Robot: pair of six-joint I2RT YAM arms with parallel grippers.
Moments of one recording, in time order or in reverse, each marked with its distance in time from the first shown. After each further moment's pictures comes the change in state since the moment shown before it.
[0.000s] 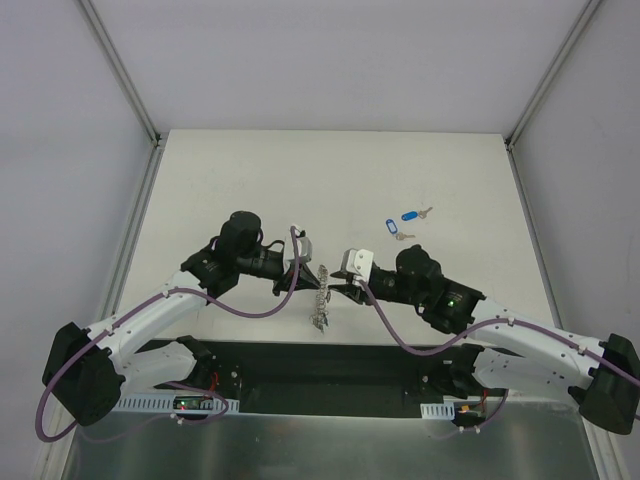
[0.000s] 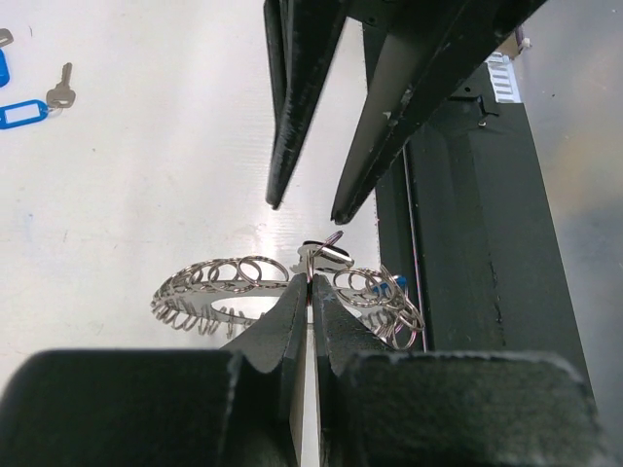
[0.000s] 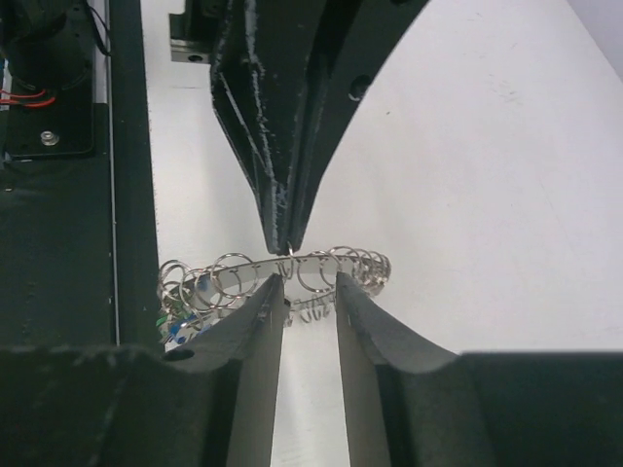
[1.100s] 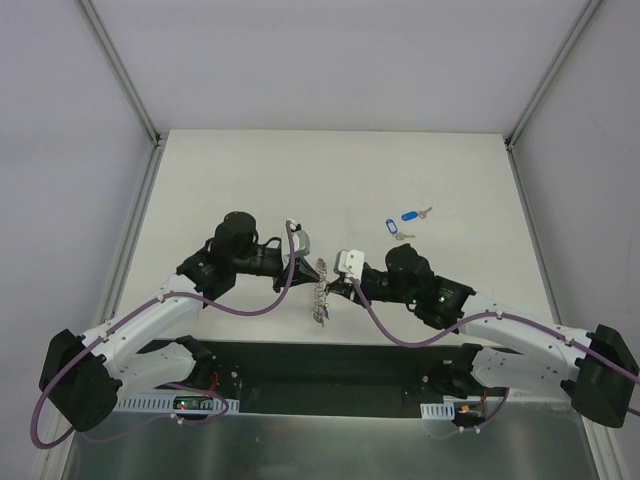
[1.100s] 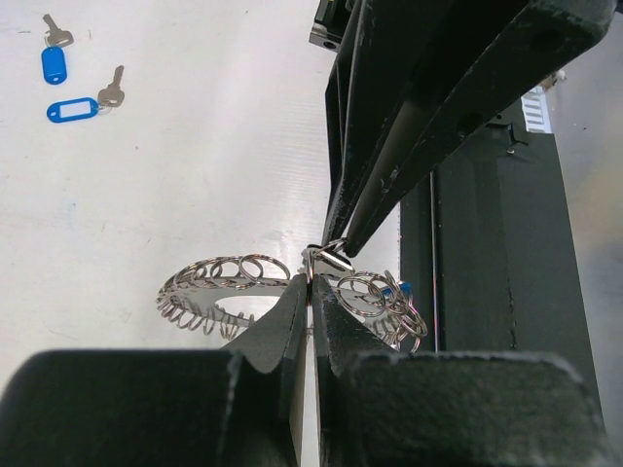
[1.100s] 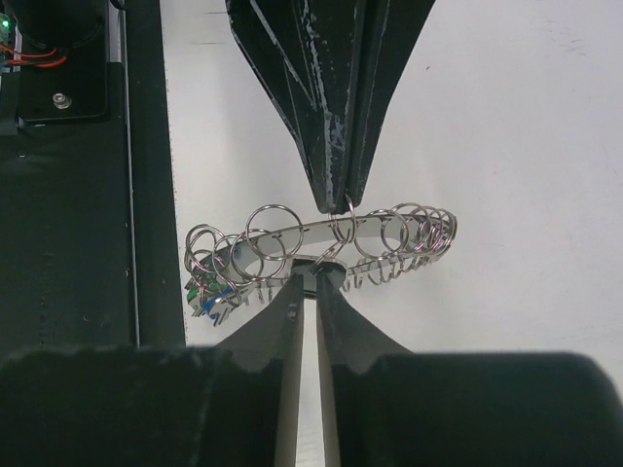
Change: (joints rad) left arm 0.000 -0.042 -0.008 0.047 -0.084 -0.073; right arm -0.020 0.071 -0.001 -0.029 -0.039 0.020
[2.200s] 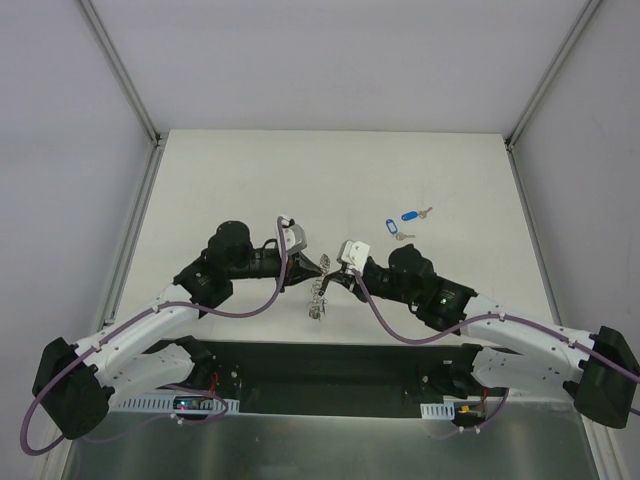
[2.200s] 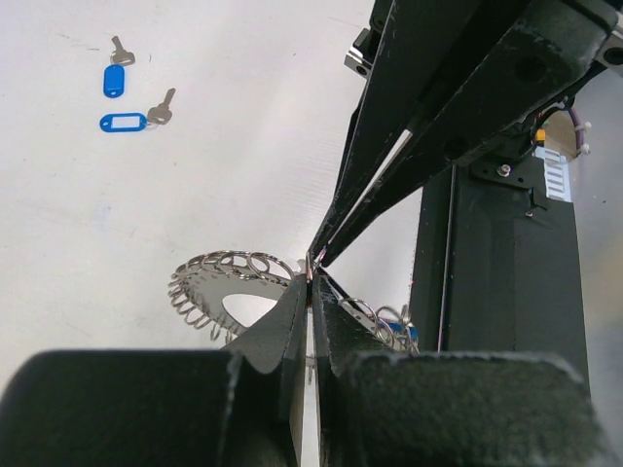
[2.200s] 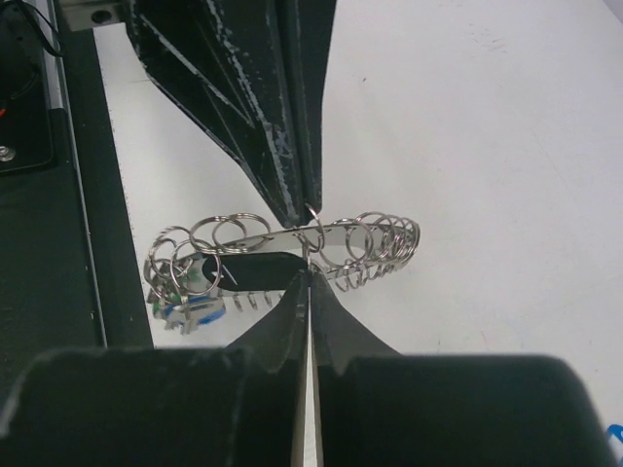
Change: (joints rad) left arm -0.042 -0.064 -0.053 0.136 -0.146 -0.168; right arm 0.019 -0.018 0.001 0.058 0.143 0.068
